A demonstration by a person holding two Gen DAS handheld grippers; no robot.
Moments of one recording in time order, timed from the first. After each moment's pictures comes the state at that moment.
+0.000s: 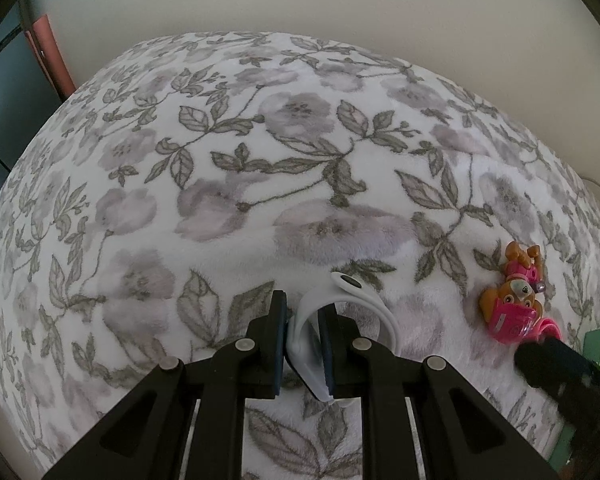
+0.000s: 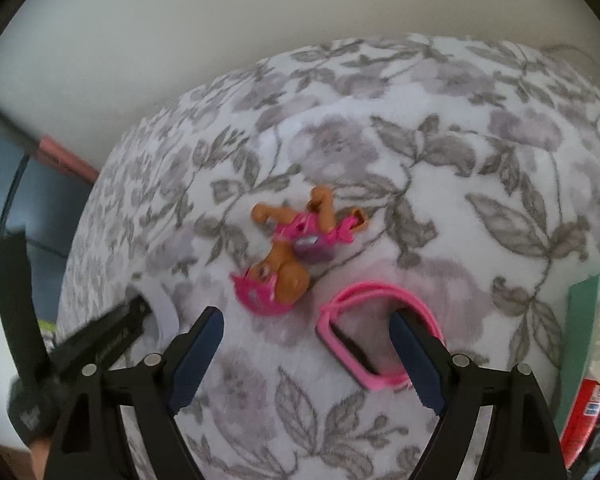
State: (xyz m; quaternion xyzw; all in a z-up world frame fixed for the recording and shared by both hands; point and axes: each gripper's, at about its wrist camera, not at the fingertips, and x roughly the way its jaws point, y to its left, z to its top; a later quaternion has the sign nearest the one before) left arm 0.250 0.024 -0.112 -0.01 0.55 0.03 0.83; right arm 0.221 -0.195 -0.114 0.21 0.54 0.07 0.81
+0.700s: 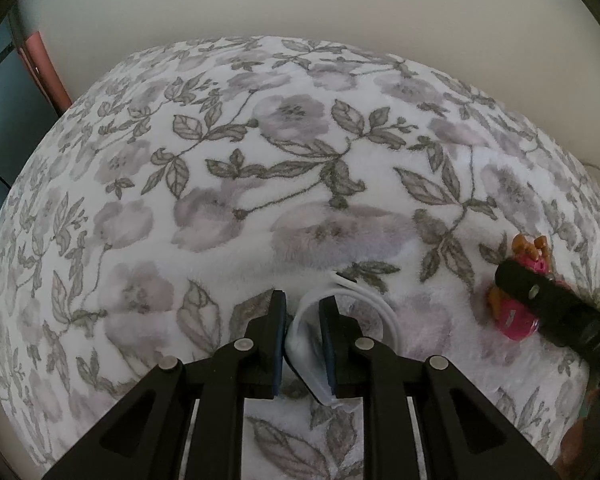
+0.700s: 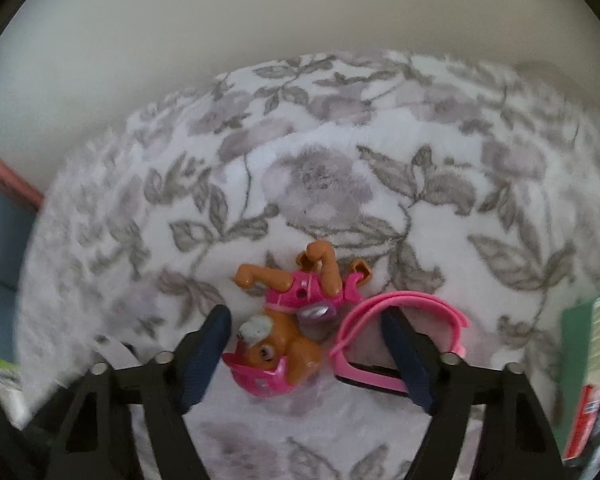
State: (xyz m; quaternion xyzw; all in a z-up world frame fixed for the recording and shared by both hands) left arm 0.252 0.022 -0.117 0.02 0.54 0.02 0.84; right arm 0.255 -0.158 -0.118 0.14 0.54 -0.04 0.83
